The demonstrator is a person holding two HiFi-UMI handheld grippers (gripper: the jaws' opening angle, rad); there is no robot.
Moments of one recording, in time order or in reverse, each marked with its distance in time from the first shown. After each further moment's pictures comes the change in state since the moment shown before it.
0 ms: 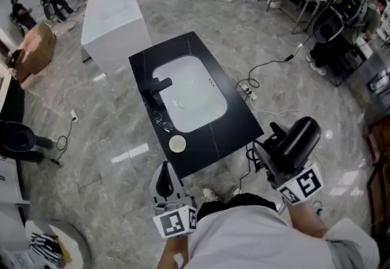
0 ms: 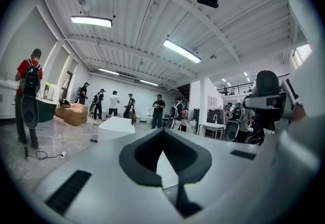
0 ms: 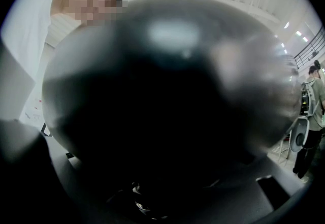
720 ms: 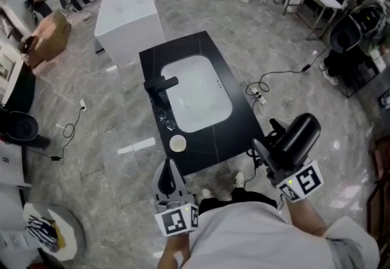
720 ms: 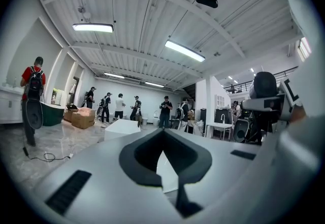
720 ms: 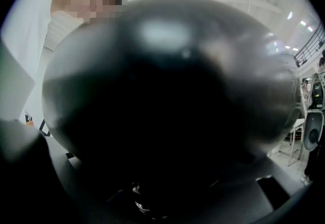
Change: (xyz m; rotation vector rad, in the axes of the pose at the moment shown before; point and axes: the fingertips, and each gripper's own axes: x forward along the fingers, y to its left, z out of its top) left arm 0.006 -0.025 0.012 0.024 -0.024 0.086; right arm 0.018 -0.029 0.003 0.015 -0.019 0.101
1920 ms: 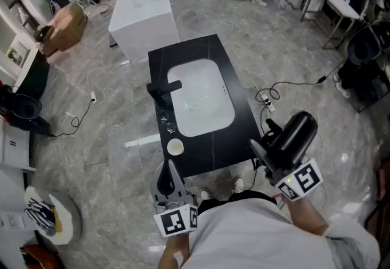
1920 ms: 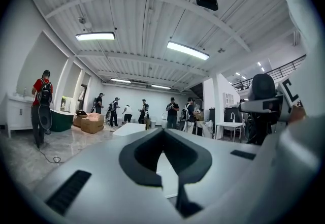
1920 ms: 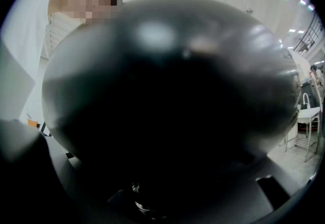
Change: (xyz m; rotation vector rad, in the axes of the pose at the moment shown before) left arm 0.016 -0.031 0.009 0.035 -0.019 0.118; right arm 0.022 -0.044 -0.003 0.060 -0.006 0.144
